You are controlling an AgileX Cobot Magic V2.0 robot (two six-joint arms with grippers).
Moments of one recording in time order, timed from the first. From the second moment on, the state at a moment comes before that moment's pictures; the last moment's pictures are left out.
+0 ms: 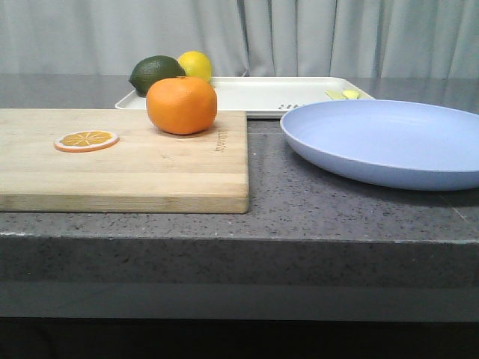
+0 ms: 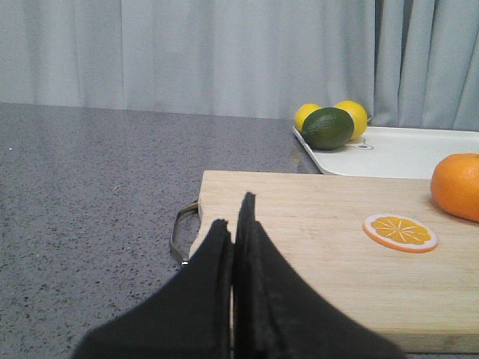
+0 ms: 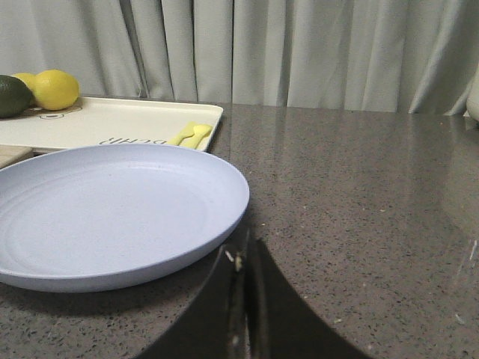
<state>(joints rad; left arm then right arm) -0.07 0.00 0.01 -0.06 0.05 0.03 0.03 -0.01 0.02 -0.04 0.03 0.05</state>
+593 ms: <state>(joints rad) -0.07 0.00 0.01 -0.06 0.05 0.03 0.03 -0.01 0.02 -0.04 0.00 0.05</state>
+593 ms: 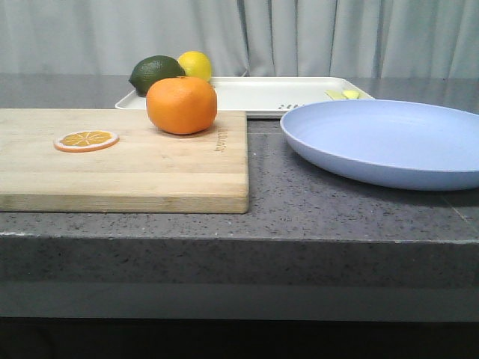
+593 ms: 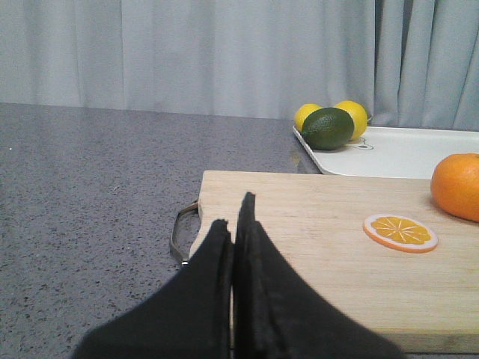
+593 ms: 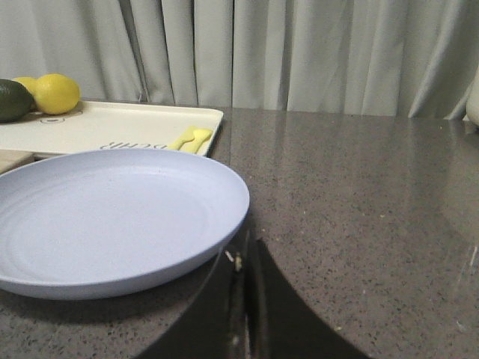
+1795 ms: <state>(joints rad) -0.07 0.49 -0.66 -0.10 0.49 0.03 0.03 0.46 -0.58 -0.04 0.39 0.05</state>
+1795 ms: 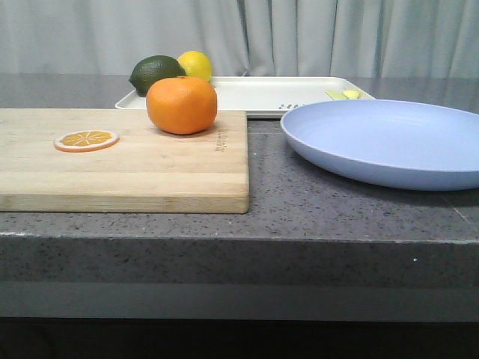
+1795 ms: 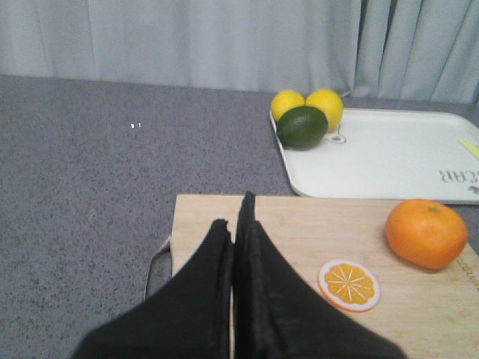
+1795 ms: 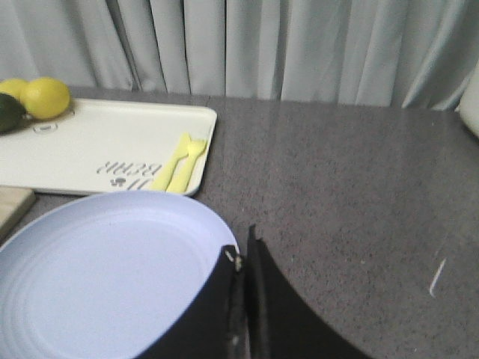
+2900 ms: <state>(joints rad) -0.28 0.83 -0.69 -0.11 0.44 0.05 0.09 0.69 -0.58 -0.01 0.48 0.05</state>
